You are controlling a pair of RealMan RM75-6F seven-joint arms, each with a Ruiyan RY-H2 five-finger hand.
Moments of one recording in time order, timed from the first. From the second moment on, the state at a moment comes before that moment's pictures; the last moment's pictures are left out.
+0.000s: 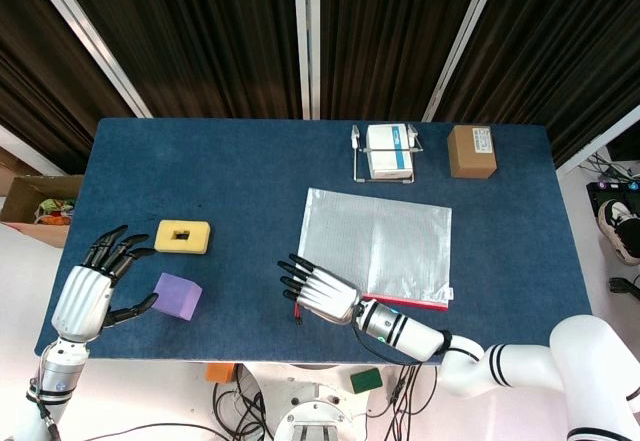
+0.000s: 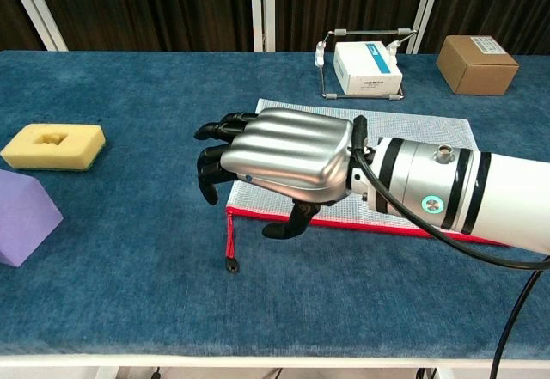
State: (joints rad) left arm -0.16 -1.28 -0.01 -1.56 1.75 1.63 -0.13; right arm 0.90 -1.69 0.02 -1.43 -1.64 0.90 -0.34
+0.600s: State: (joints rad) left arm -0.15 -1.27 0.00 -1.57 1.74 1.65 -0.14; right arm 0.98 -1.81 0.02 -1.28 -1.66 0.81 -0.31
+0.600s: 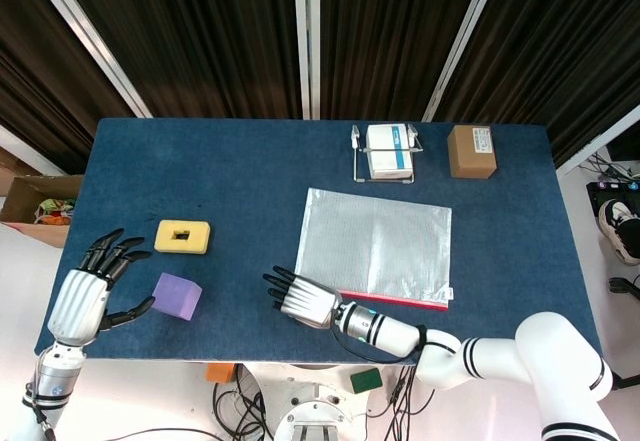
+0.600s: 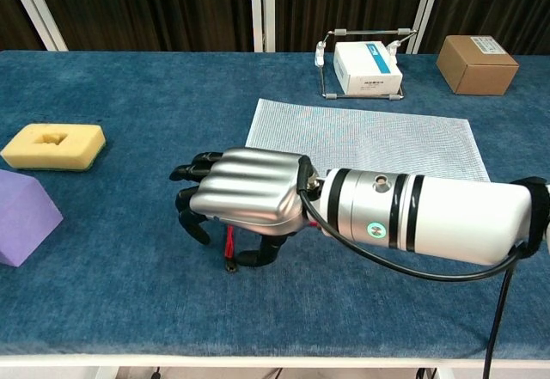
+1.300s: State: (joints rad) left arm -0.15 -1.28 0.00 -1.54 1.73 1.64 -0.17; right arm 0.99 -1.82 0.02 -1.26 -1.64 0.80 -0.31
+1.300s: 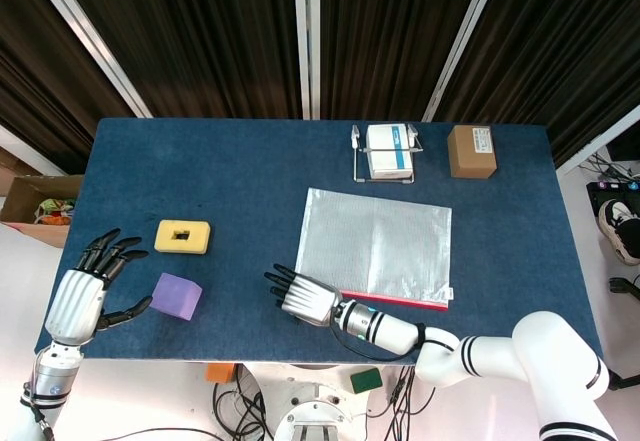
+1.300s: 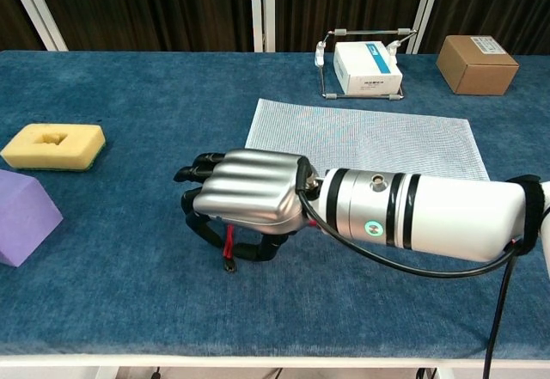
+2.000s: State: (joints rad) left arm -0.14 -1.28 0.01 -1.53 1.73 1.65 -0.18; right arm 0.98 -1.85 0.02 -1.23 -1.64 0.82 -0.32
